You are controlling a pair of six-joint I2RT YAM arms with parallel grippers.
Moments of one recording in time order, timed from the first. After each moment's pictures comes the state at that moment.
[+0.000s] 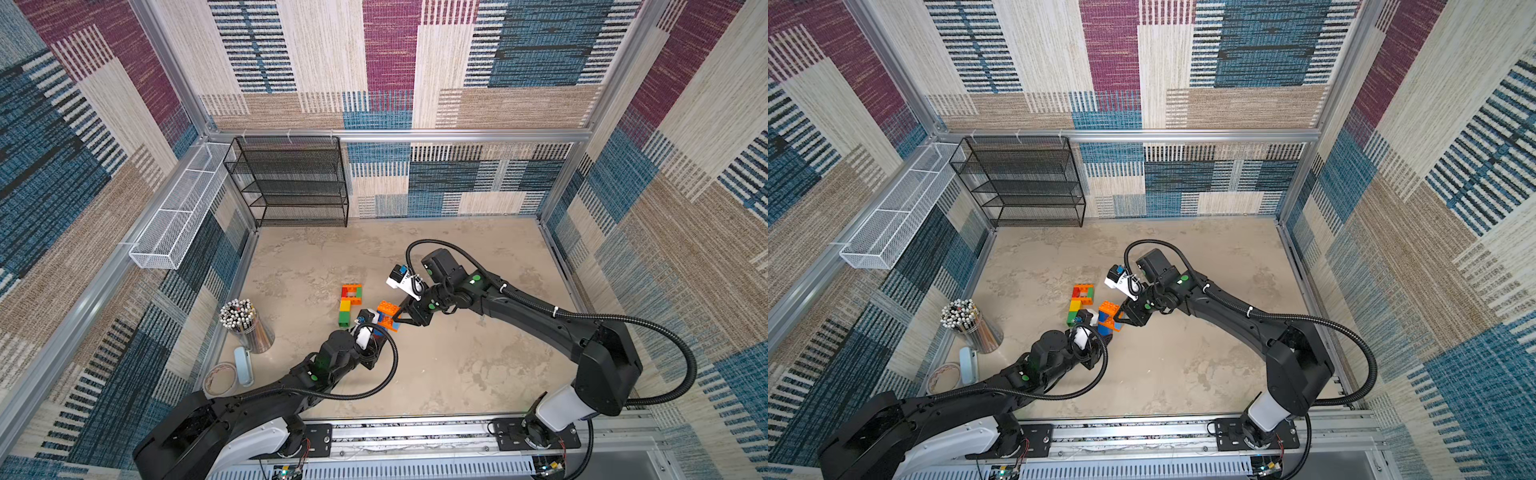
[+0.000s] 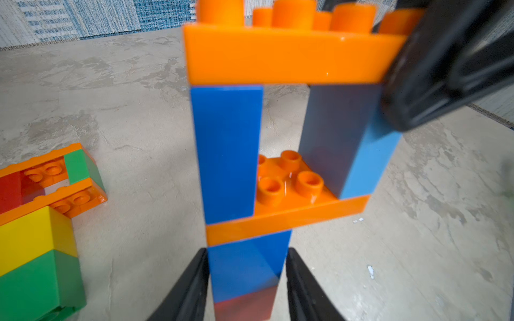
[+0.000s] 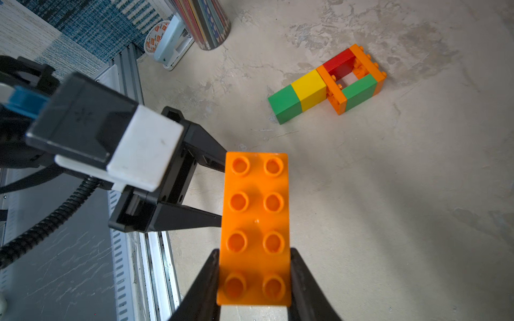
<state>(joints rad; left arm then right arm) -0.79 1.07 0.23 0.44 -0.06 -0.15 0.73 1.58 1.25 -0.59 -0.54 -0.12</state>
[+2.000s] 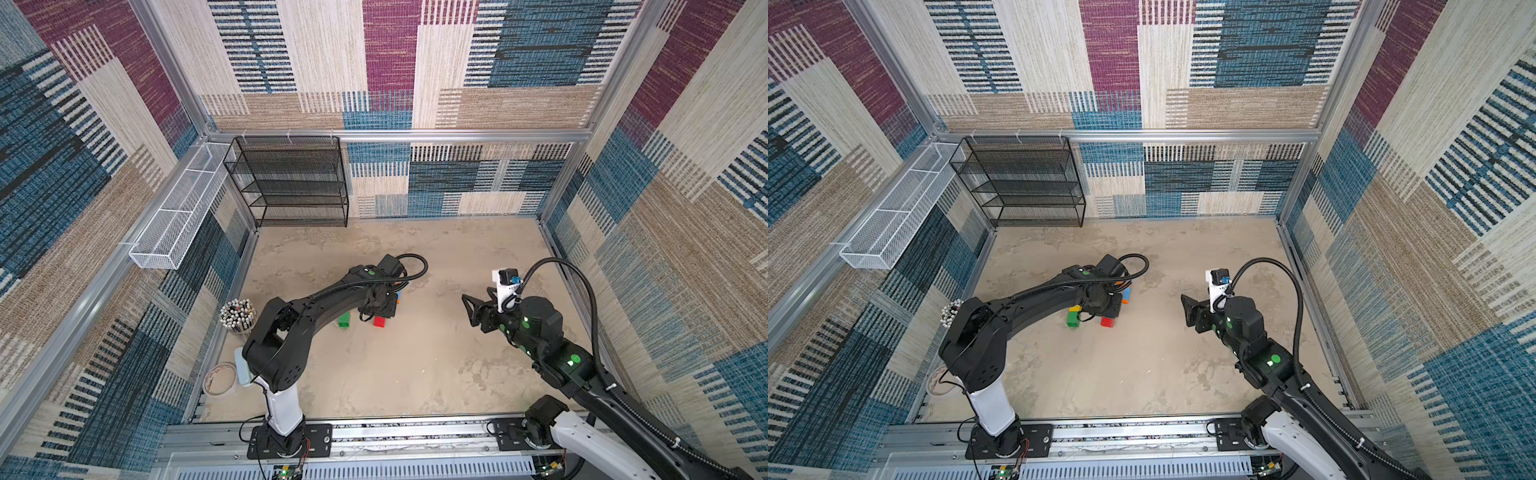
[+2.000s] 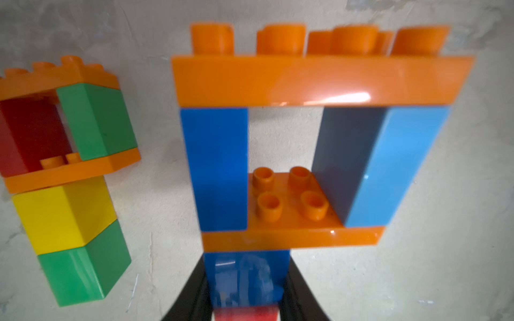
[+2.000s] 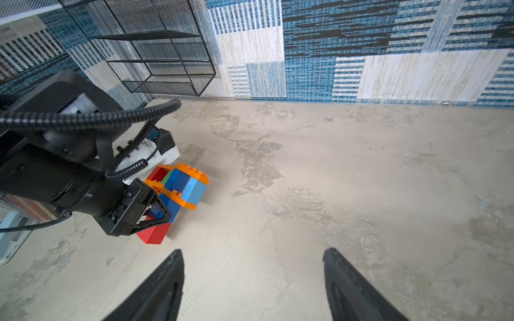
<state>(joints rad) -0.65 1.86 1.38 -0.85 -0.07 -0.45 0.55 0.65 0.56 -0.22 0.13 0.25</state>
